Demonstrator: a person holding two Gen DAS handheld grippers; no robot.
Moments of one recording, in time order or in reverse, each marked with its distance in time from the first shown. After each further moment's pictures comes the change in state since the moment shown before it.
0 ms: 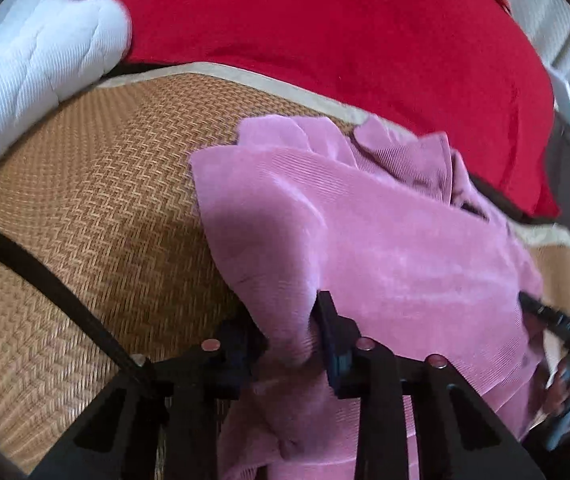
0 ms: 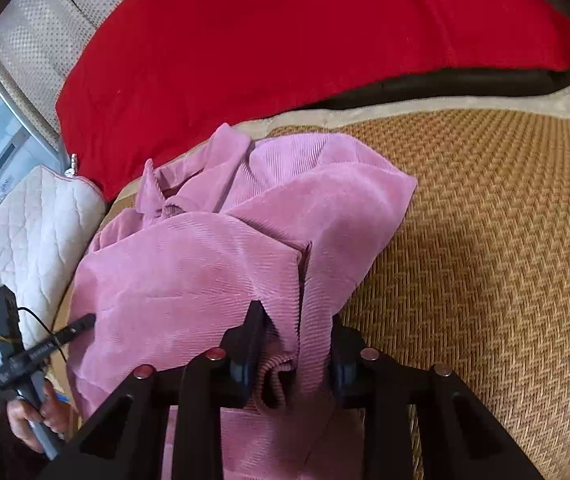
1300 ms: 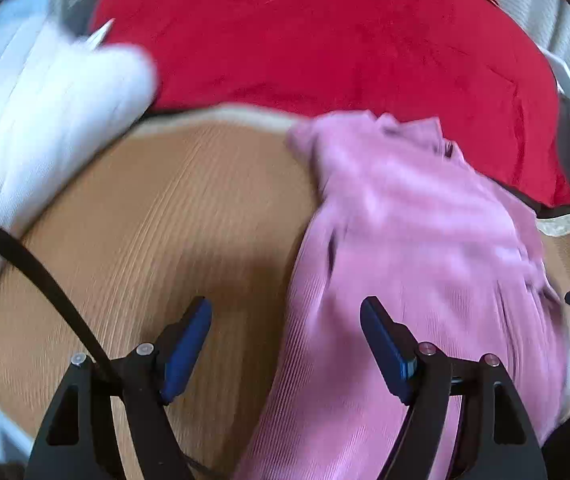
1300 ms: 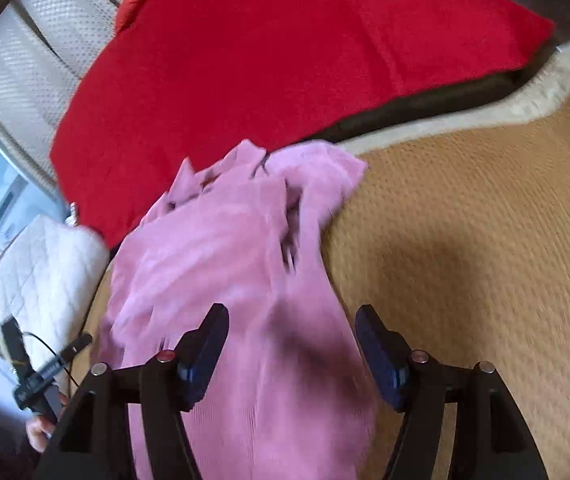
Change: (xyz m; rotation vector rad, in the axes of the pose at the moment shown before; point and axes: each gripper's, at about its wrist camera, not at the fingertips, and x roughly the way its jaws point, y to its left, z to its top) left arm -0.051 -0.003 -0.016 0.057 -0.073 0.138; right arm -0.059 -0.039 0.003 0.128 -0.064 0.036
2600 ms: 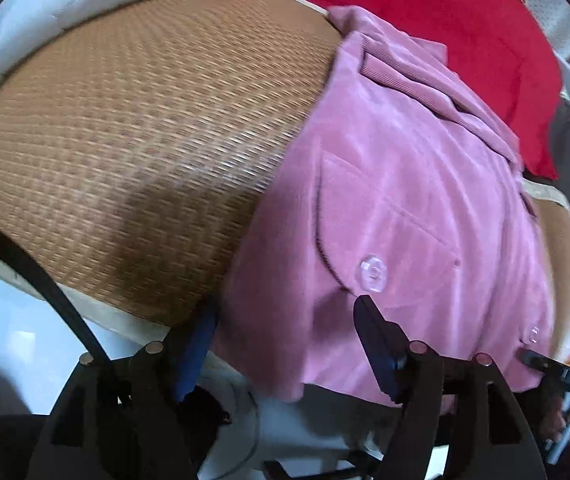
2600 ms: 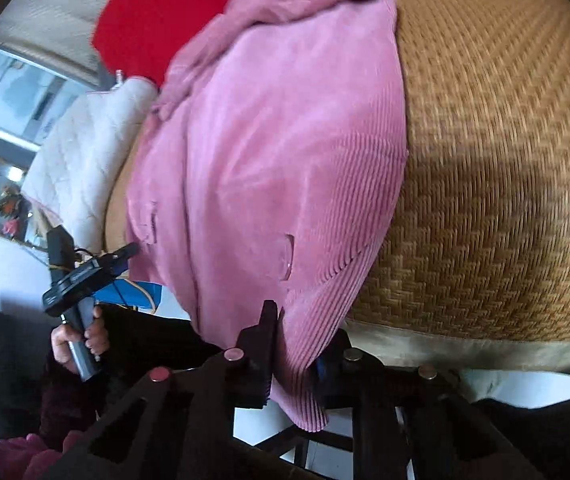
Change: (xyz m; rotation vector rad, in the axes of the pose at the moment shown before) left arm -0.019 0.027 -0.137 -0.147 0.218 -0.091; right arm -0.045 -0.002 -0.193 -0.072 0.402 0.164
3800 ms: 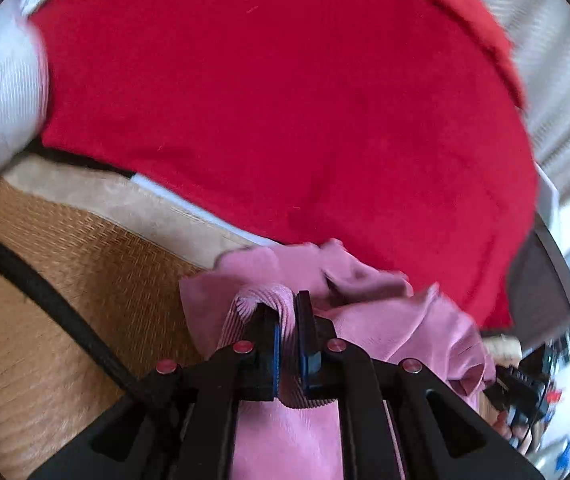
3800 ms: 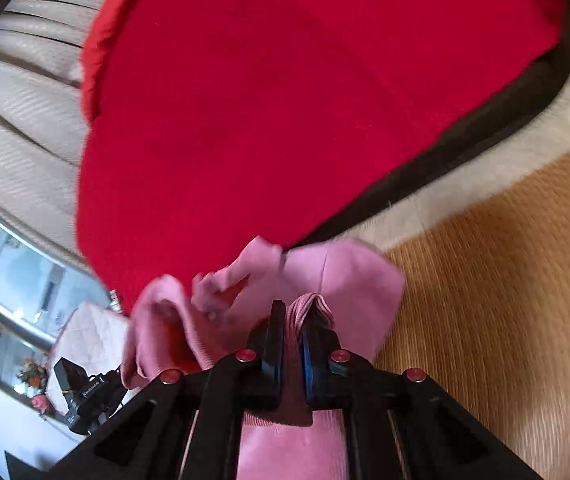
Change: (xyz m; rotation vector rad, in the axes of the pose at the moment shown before) left arm 0.086 -0.102 0.331 -0.057 -0.235 -0.276; right arm -0.031 -0.069 0.333 0.252 -0.474 0.071
